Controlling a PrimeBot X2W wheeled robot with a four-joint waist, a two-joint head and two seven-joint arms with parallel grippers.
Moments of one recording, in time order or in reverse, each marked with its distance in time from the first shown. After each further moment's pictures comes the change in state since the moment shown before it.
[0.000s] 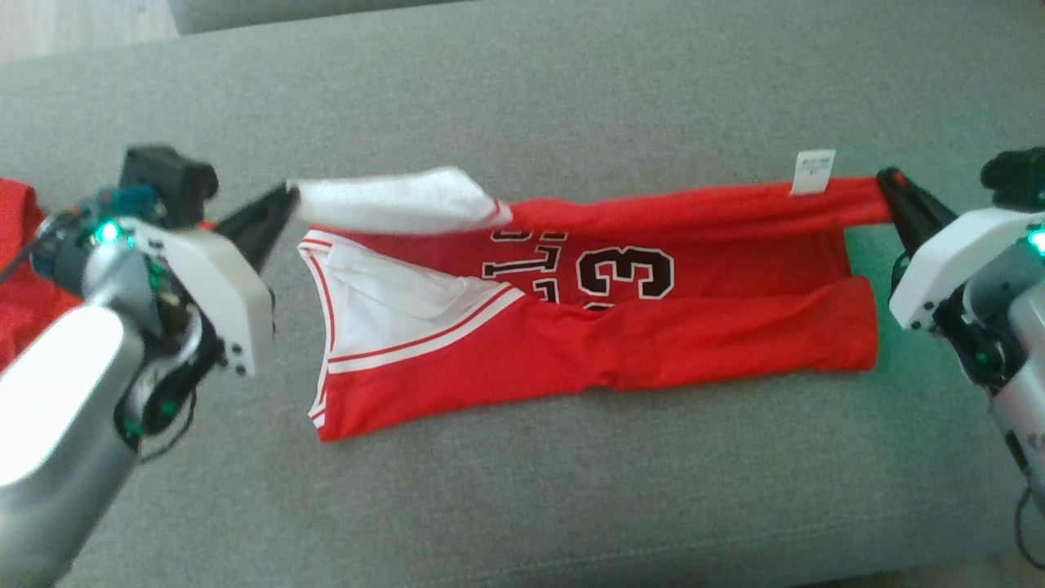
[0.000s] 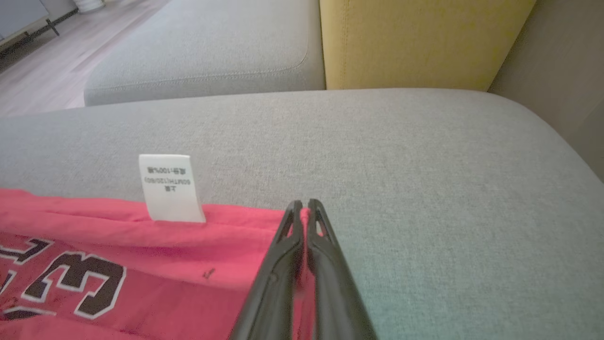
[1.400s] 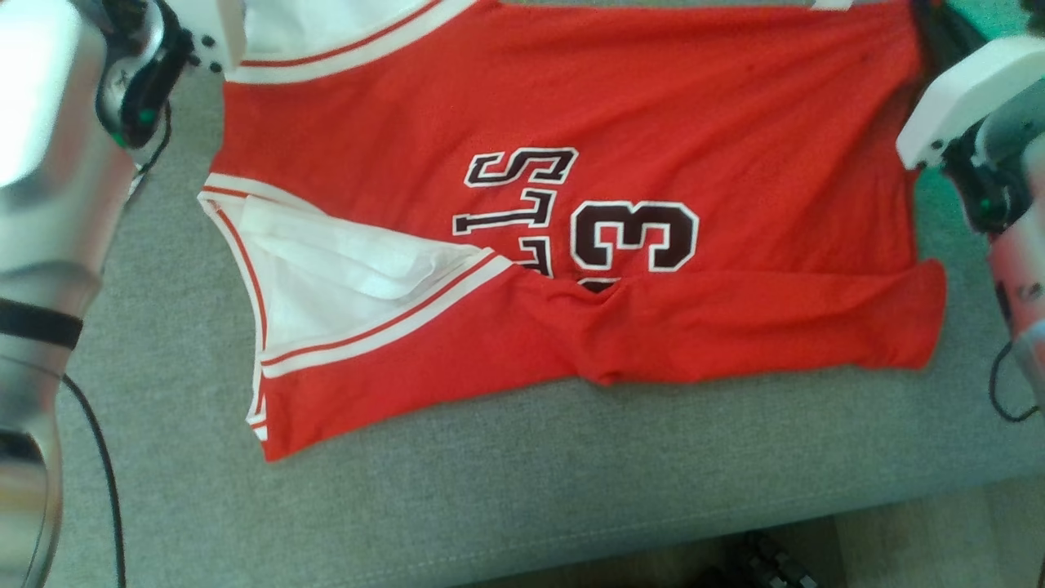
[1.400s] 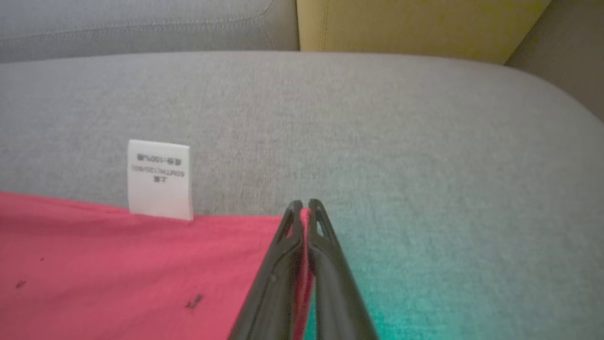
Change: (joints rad) left arm -0.555 -0.272 0.054 0.571 0.155 -0.091 -0.106; right arm -0.319 0.126 -0.142 0.197 -0.234 0.000 -0.030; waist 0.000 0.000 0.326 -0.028
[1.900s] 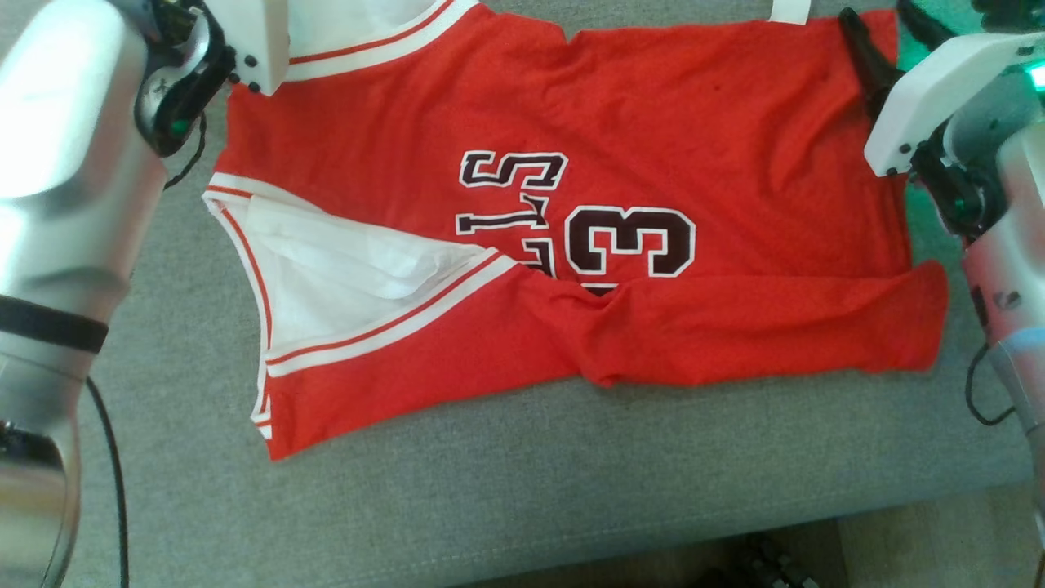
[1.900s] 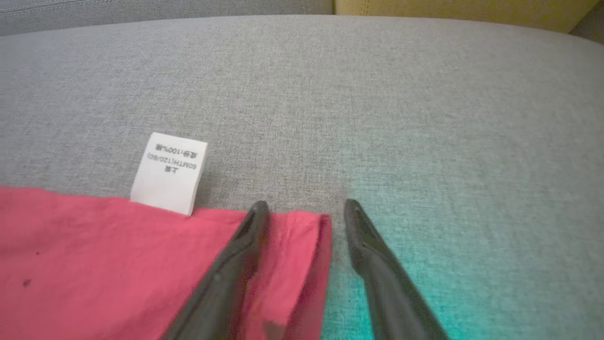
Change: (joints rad) left arm 0.005 -0.025 -0.032 -0.038 0.009 -0.072 0.075; right arm 0.041 0.025 -0.007 -0.120 0.001 0.000 0.183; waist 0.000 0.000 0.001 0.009
